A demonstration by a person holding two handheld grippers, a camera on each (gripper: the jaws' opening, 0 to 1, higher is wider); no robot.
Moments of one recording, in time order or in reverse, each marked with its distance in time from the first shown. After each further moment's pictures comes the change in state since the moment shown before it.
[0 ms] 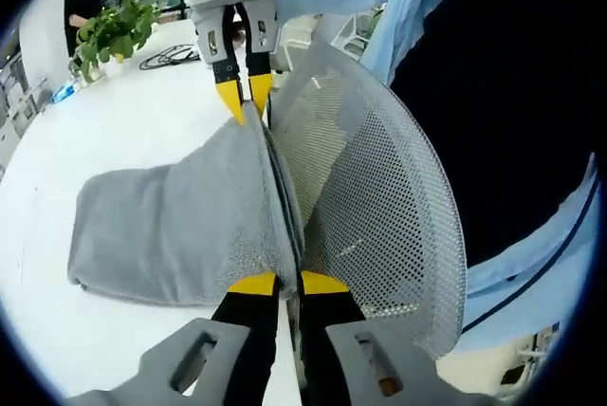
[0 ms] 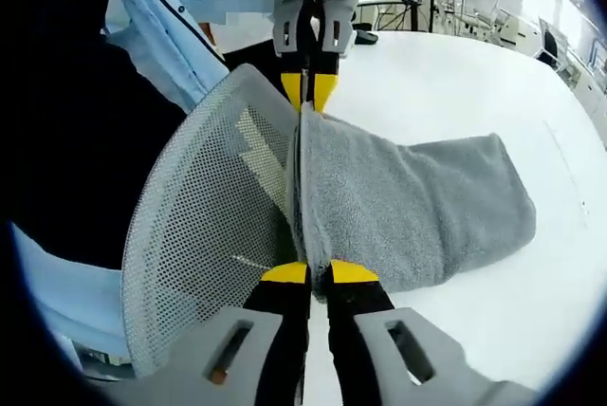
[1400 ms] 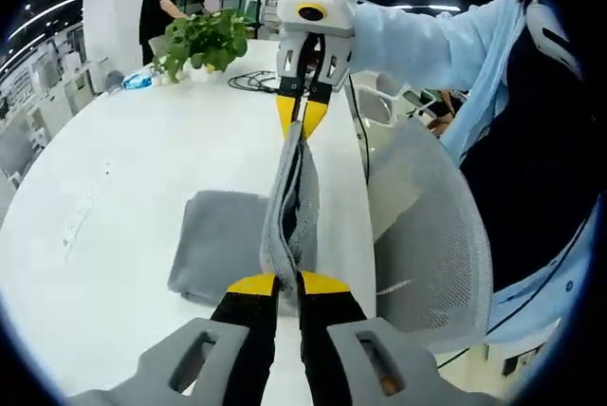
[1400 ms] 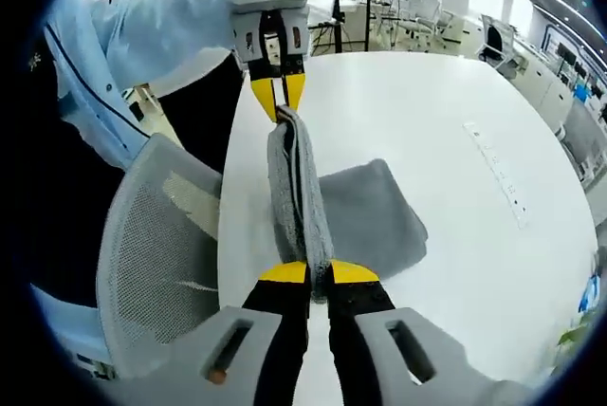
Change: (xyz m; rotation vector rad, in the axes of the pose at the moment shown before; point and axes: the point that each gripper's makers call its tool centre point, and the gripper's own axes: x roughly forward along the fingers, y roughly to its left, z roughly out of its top) left arm -0.078 0.153 0.027 -0.206 -0.145 0.197; right arm -0.070 -0.142 0.035 0.120 -0.062 -0.251
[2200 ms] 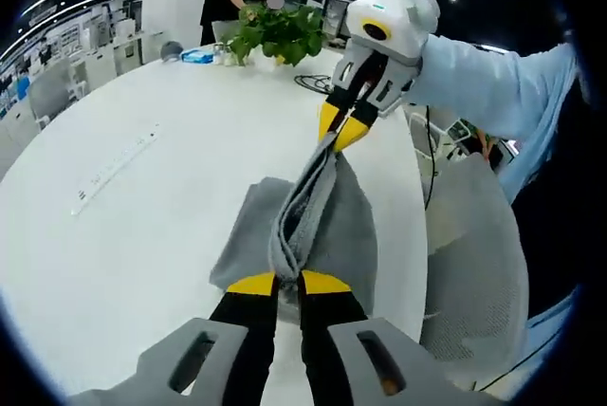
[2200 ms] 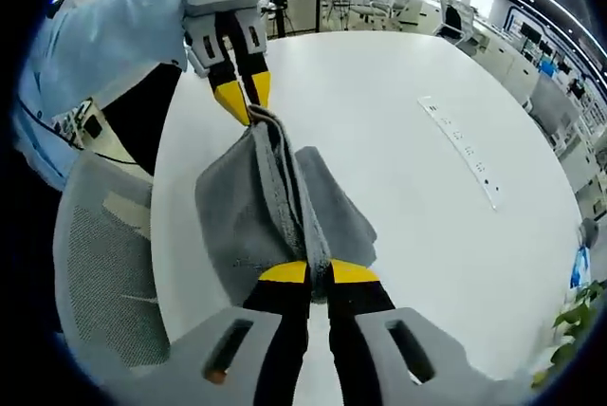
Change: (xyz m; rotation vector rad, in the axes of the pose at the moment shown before) left arm 0.031 0.074 -0.019 -0.211 -0.042 0.125; right arm 0.047 -0.077 -0.008 0.105 0.061 -0.170
